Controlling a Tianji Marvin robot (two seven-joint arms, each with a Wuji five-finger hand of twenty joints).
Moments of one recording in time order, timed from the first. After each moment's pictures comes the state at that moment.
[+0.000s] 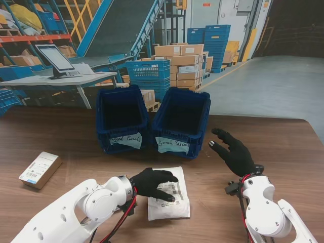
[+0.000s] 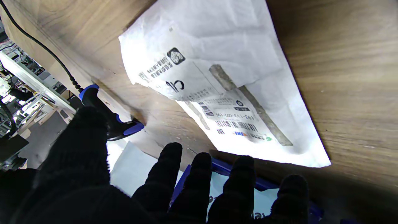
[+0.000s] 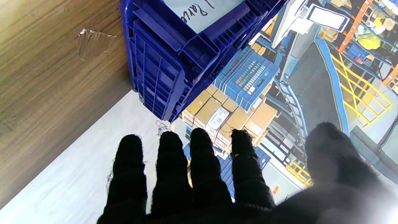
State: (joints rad) left arm 1.35 -1.04 -0.81 -1.63 0.53 -0.05 -0.32; right arm -1.81 -1.15 1.44 -1.85 -0.40 0.00 -0.18; left_hand 0.75 -0.20 0.09 0.02 0.43 0.21 0.10 0.31 0.31 0.20 0.17 0.33 0.25 0.31 0.09 0.36 -0.04 0.43 0.20 0.45; right_hand 0.46 -0.14 0.38 -0.03 0.41 0.01 0.28 0.55 0.54 0.15 0.22 0.26 0.52 0.15 0.14 0.26 0.19 0.25 0.56 0.59
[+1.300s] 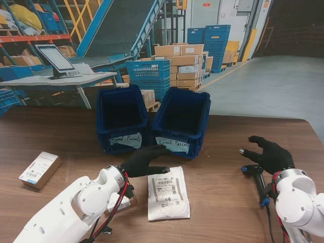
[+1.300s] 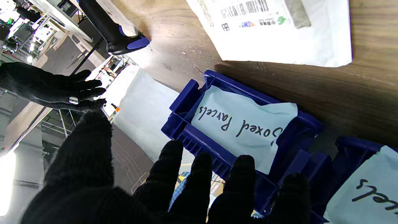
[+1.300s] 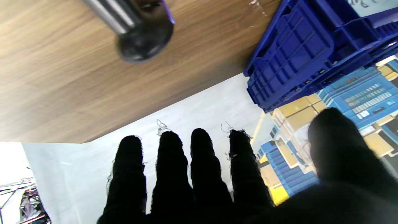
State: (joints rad) left arm 1.38 -1.10 -0.94 -1.51 0.47 -0.24 -0.04; right arm -1.88 -1.09 1.67 -1.97 -0.71 0.34 0.15; left_hand 0.77 -0.14 0.08 0.02 0.46 0.22 0.10 0.31 0.31 0.21 0.17 0.33 0.26 0.31 0.09 0.35 -0.02 0.43 0.19 0.47; right_hand 0.48 -0.26 0.41 -0.03 0.41 0.04 0.27 0.55 0.53 0.15 0.23 0.26 0.52 0.15 0.14 0.26 0.18 0.25 0.56 0.59
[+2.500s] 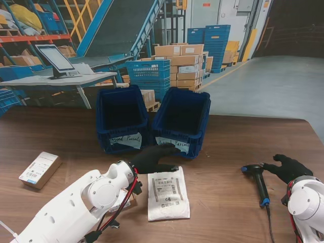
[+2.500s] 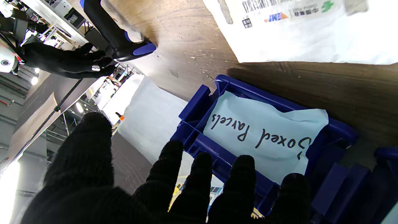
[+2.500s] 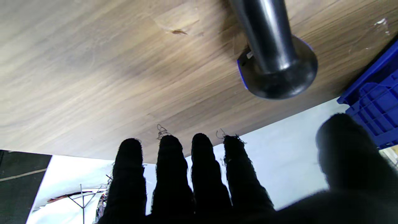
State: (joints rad) left arm 1.27 -1.12 -0.83 -1.47 0.44 -0.20 -0.05; right arm -1.84 -1.06 1.72 -1.81 -0.77 0.48 0.27; left_hand 0.77 -0.14 0.08 0.03 0.46 0.22 0.10 0.31 0.31 0.21 0.17 0.33 0.26 0.31 0.09 0.35 -0.02 0.43 0.18 0.48; right_hand 0.39 -0.26 0.46 -0.03 0.36 0.12 0.22 0.57 0.46 0.15 0.23 0.27 0.48 0.15 0.13 0.26 0.15 0.25 0.54 0.60
